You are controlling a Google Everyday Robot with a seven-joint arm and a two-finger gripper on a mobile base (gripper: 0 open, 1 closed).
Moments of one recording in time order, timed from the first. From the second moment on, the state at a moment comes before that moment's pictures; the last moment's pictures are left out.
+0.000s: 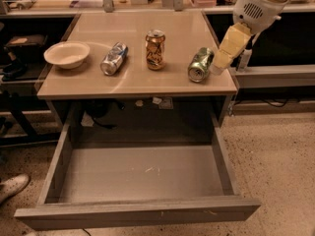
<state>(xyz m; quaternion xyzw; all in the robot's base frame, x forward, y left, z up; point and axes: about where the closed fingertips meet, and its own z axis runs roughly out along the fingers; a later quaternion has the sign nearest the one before) 0.582 -0.188 0.950 -0.44 0.89 0.04 0.12</state>
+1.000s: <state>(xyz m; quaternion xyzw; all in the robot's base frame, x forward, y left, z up) 0.650 -0.168 0.912 -0.33 0.94 0.04 0.08</state>
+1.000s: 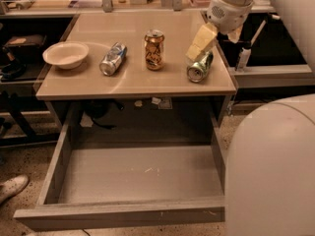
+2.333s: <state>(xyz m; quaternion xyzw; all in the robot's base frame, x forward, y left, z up) 0.693 -0.136 0.878 -0.26 0.96 0.07 0.09</state>
